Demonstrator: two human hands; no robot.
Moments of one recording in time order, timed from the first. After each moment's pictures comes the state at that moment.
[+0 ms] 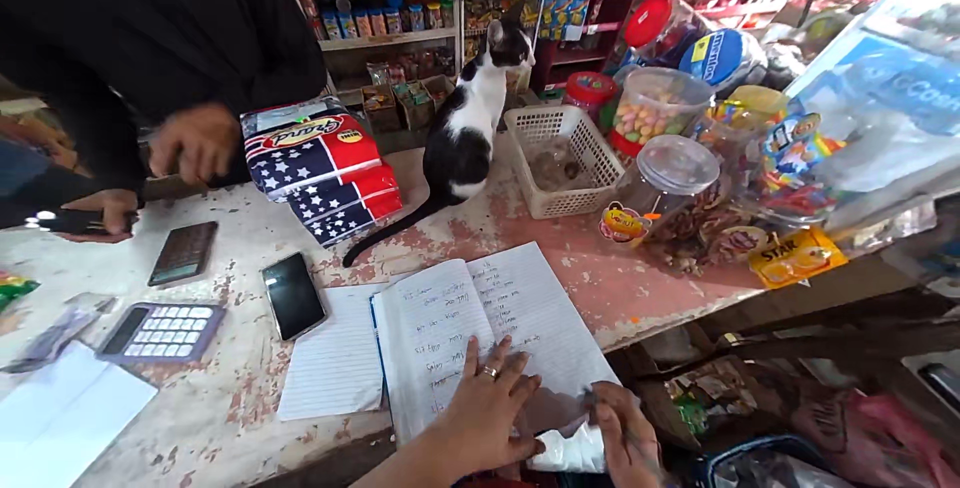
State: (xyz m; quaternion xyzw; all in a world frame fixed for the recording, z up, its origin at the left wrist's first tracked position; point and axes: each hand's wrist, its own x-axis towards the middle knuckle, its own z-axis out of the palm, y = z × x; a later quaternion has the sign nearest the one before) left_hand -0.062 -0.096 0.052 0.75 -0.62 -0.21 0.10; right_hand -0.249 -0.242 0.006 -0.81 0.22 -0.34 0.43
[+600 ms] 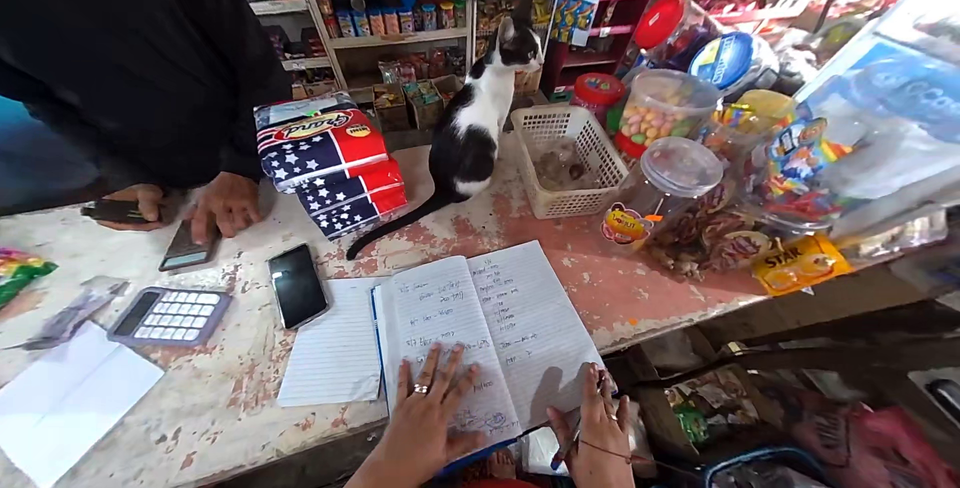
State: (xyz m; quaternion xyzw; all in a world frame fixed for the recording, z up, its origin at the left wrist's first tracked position) left_hand -0.059 -0.023 -0.004 0.84 -0.52 0.02 0.14; right_hand -0.242 -0.222 -0.003 -0.92 0.31 -0.21 0.14
